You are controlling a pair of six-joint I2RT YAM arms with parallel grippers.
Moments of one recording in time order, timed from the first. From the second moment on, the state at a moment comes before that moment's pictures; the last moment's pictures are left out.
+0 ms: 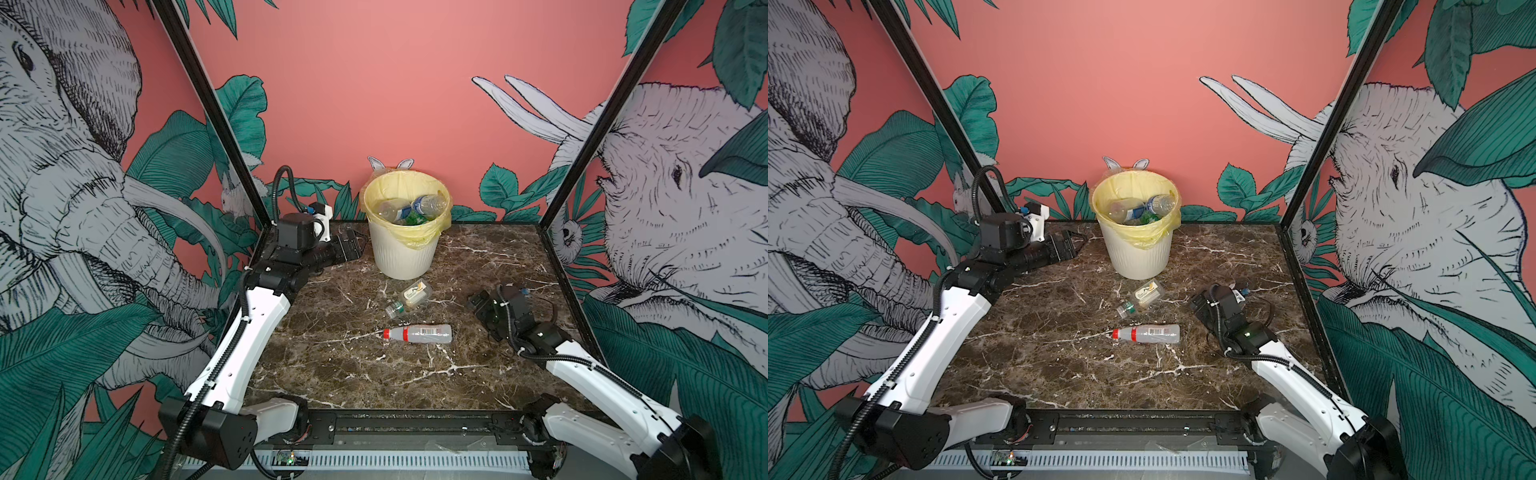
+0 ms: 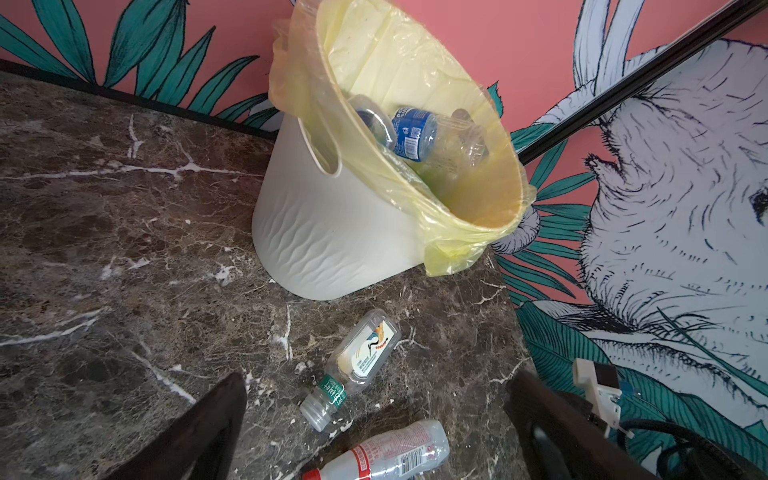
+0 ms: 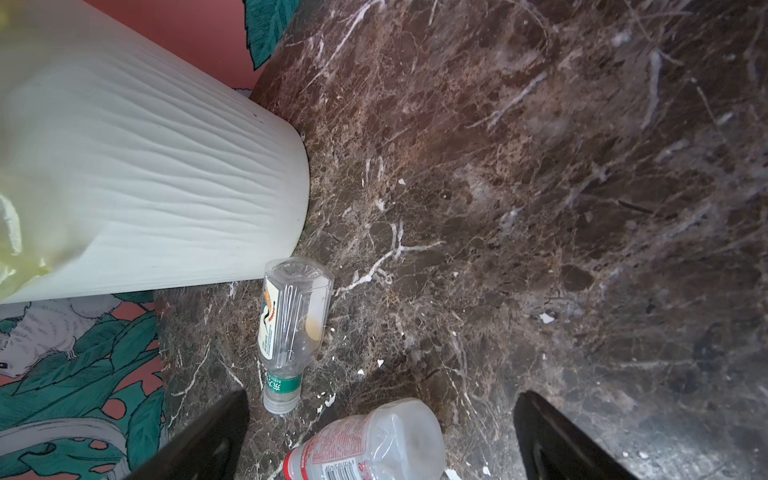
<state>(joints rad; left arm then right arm) -0.28 1.22 1.30 -0.56 0.36 -0.49 0.55 0.97 0.66 -0.44 0.19 1.19</state>
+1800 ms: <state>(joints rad) -0.27 1.11 0.97 -0.55 0.36 -0.50 0.87 1.36 0.62 -0.23 0.28 1.80</state>
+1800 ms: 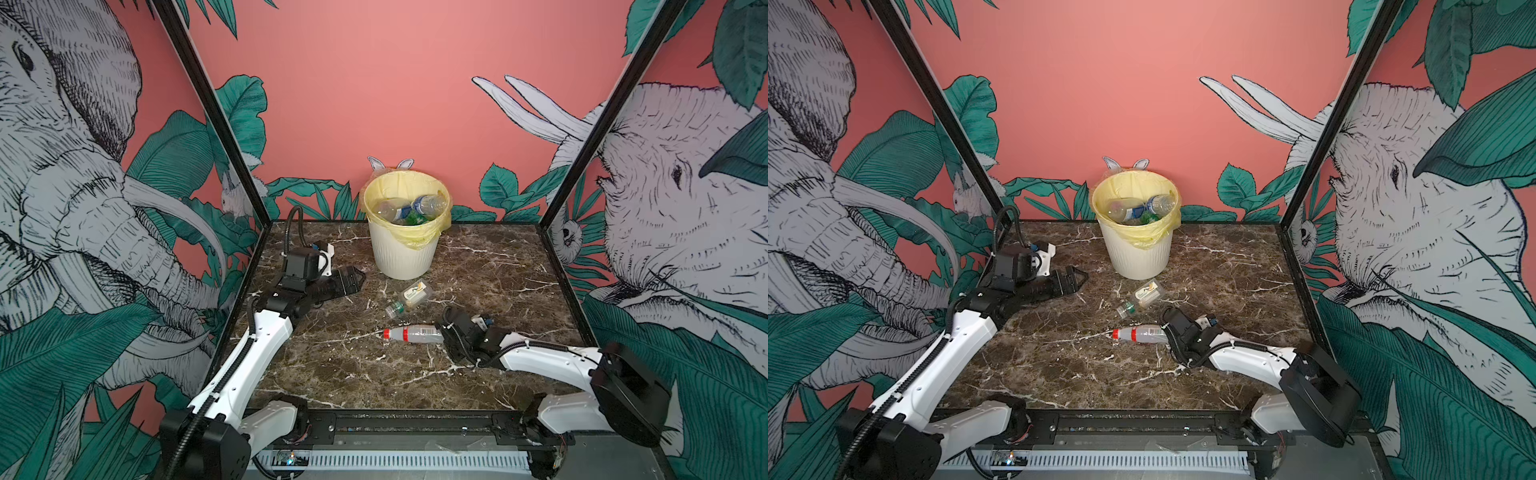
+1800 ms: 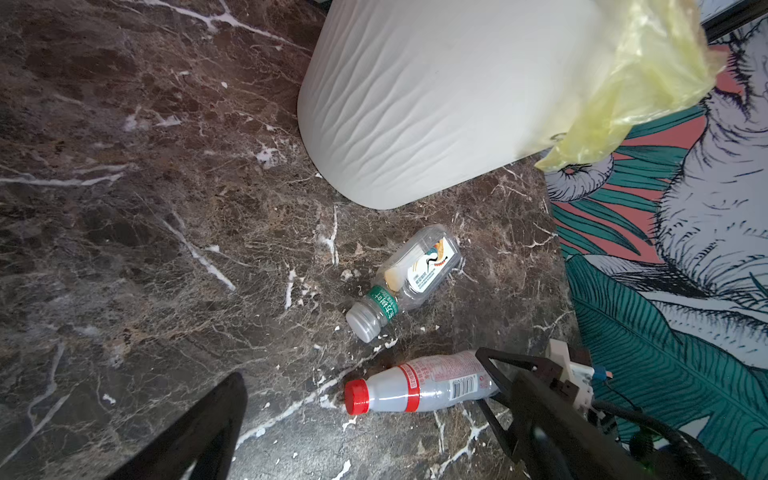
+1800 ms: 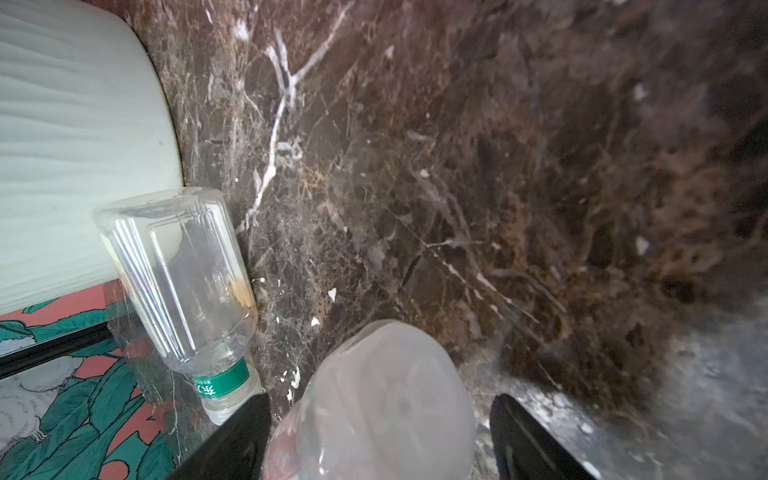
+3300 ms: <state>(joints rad) -0.27 1.11 0.91 -0.55 0.32 -0.54 0.69 1.31 0.53 0.02 0.21 1.63</state>
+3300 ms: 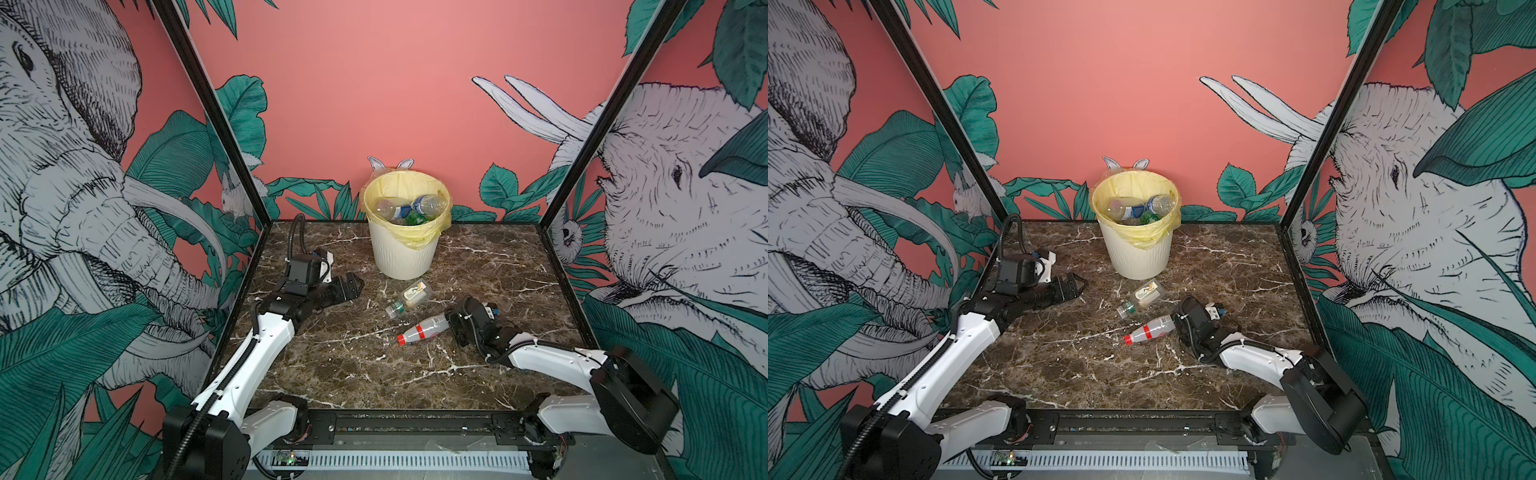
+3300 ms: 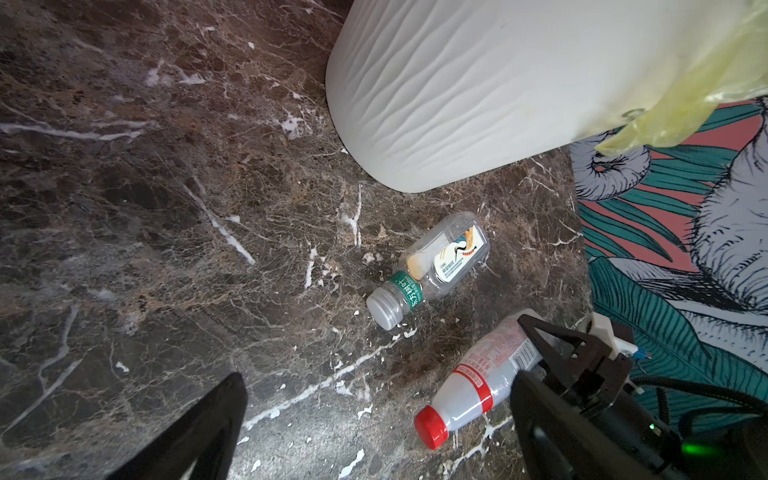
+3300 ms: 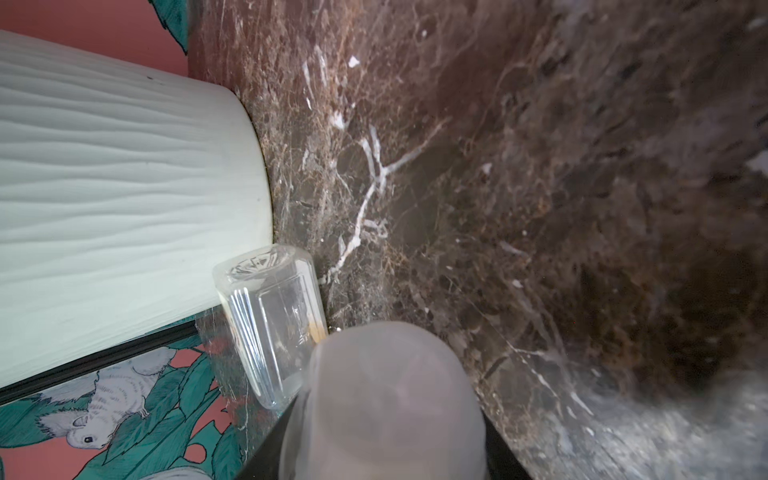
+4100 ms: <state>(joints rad) -0.27 1.11 0.91 -0.52 0.31 -0.61 0.50 1.11 0.70 -0.20 0.03 1.20</state>
